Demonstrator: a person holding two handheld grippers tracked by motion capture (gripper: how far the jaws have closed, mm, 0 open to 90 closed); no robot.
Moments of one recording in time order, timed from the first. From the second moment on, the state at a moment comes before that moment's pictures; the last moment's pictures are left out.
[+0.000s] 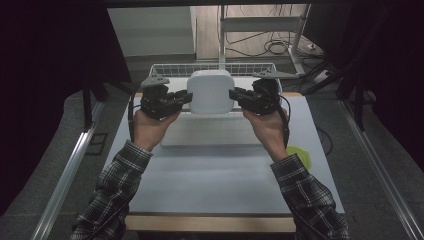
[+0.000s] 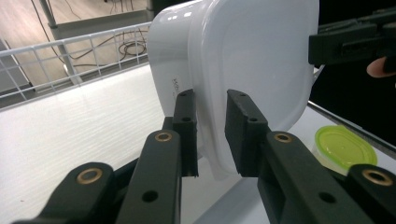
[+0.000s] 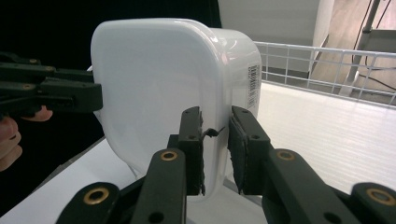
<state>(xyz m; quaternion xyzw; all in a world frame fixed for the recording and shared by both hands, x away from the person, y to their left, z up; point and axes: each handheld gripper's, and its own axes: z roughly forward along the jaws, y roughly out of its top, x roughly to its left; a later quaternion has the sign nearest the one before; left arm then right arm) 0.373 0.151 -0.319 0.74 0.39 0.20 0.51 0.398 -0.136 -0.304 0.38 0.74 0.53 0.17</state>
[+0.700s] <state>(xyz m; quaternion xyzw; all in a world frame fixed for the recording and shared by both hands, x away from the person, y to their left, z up) 0.384 0.146 -0.317 0.75 0.38 0.20 0.51 0.412 -0.136 -0.309 0.38 0.74 0.53 0.17</state>
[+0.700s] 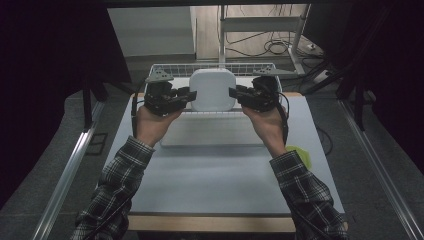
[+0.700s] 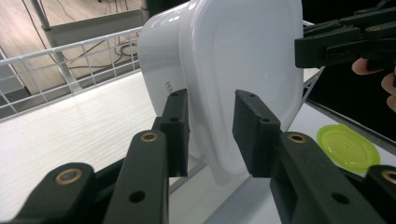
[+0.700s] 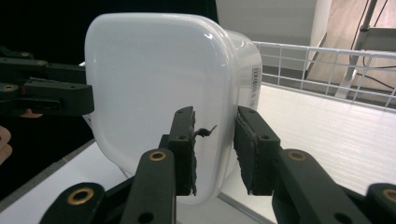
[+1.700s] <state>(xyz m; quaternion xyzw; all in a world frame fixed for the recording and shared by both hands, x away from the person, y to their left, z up) 0.397 0.134 -0.331 0.76 0.37 0.25 0.48 0.418 -0.126 -0.322 0.37 0.75 0.51 0.20</state>
